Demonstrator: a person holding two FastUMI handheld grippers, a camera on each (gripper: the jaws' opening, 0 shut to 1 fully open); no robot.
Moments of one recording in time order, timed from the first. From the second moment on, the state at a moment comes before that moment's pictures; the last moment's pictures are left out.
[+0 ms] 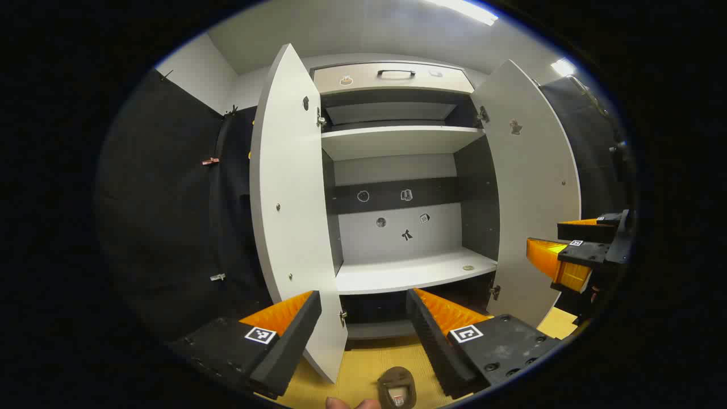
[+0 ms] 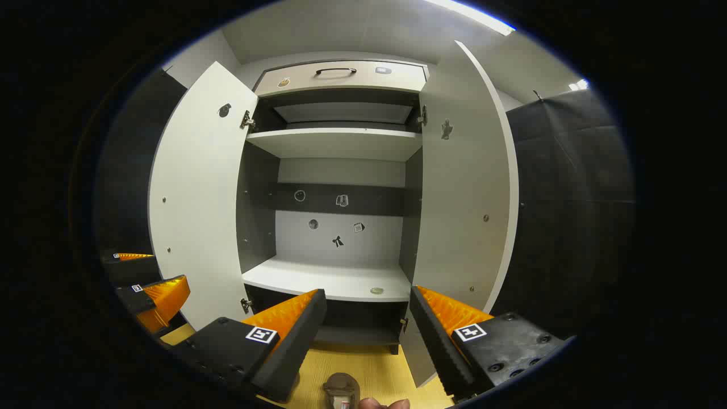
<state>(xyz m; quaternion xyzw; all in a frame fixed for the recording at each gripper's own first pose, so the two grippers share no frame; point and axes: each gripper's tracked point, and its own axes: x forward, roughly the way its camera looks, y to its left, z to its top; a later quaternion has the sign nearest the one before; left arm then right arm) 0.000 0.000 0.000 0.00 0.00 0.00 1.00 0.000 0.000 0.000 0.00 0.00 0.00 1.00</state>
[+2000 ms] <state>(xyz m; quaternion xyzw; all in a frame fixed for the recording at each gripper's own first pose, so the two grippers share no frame) 0.021 0.017 -0.033 -0.02 -0.01 0.01 1.00 -0.046 0.074 -0.344 0.06 0.37 0.10 0.92</state>
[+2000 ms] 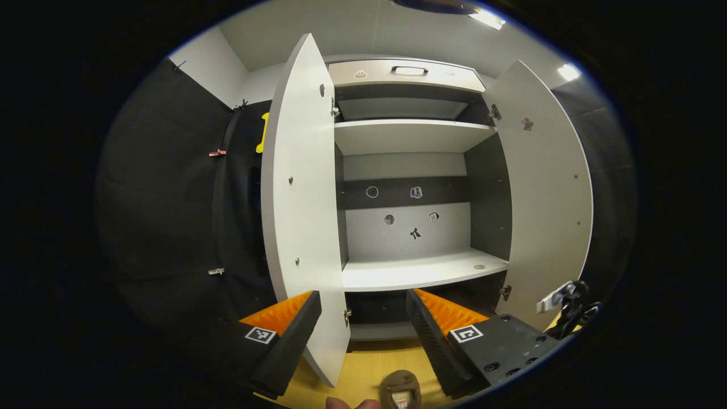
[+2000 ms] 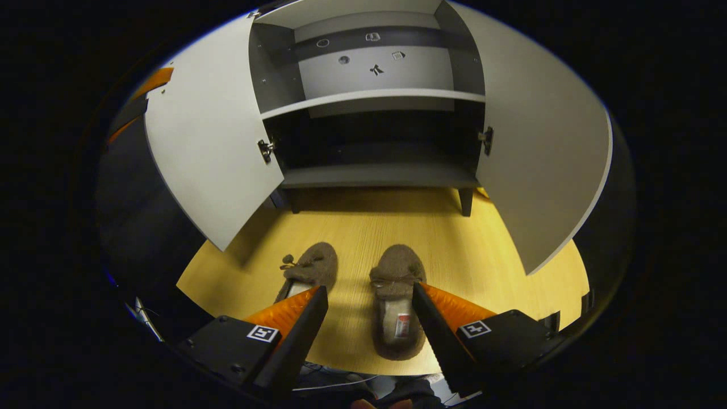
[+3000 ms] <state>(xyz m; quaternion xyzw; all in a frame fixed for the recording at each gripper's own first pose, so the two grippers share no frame) 0.012 0.043 -0.089 -0.03 0.05 0.03 1.00 0.021 0.076 -0.454 0.08 0.38 0.02 0.92</state>
